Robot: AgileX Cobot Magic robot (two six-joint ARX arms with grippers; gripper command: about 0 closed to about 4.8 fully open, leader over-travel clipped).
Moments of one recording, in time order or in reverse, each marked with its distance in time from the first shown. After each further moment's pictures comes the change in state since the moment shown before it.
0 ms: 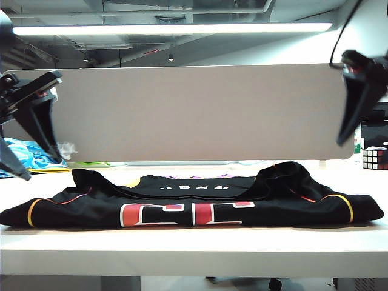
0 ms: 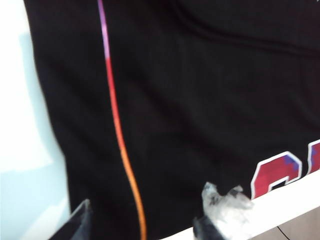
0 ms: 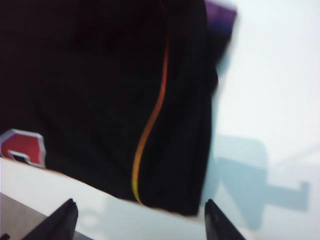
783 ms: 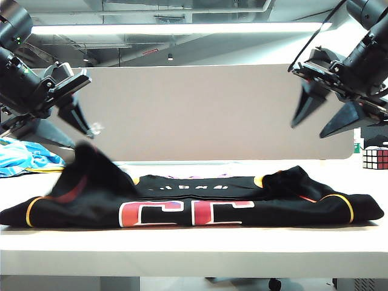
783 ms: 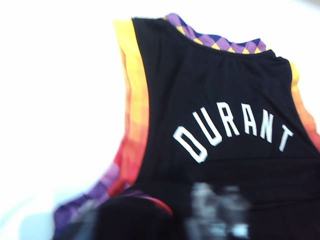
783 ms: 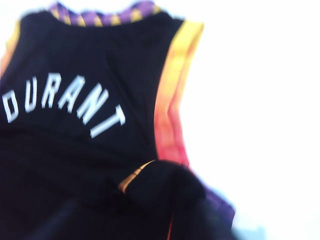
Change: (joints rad) left arm -0.028 0.111 0.007 0.571 -0.084 -0.123; right arm 0.091 0.145 0.067 0.503 0.142 0.032
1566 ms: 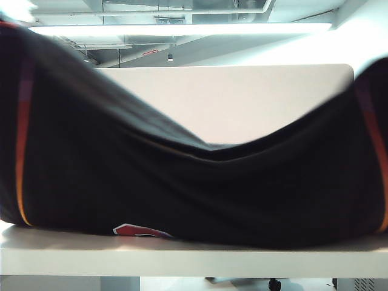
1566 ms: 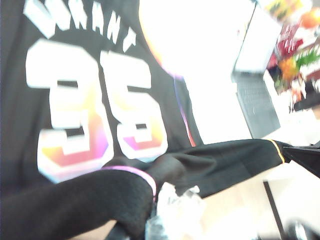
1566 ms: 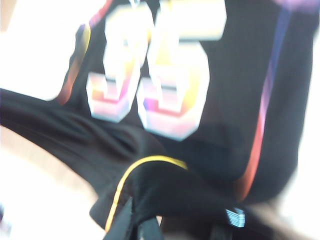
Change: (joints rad) left arm -0.072 -0.881 -0.233 -0.544 0.262 -0.217; right arm 0.075 -0.792 -0.239 -0.597 -0.183 0.177
